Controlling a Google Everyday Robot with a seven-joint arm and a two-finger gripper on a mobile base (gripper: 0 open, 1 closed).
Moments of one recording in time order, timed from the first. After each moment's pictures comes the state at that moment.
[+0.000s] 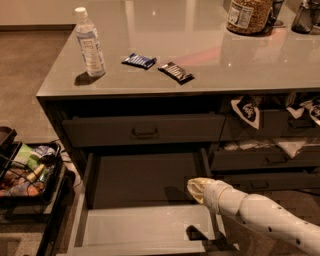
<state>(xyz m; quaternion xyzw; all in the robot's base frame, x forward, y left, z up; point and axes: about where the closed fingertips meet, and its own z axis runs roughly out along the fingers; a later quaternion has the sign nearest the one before) 0.511 -0.122 0.544 -0.68 0.55 -0.09 0.47</state>
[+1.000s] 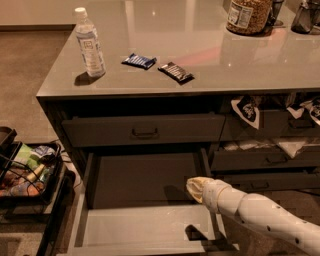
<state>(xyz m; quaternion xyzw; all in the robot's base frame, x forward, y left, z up) 0.515 -0.123 0.546 -0.68 0.55 -0.10 0.47</state>
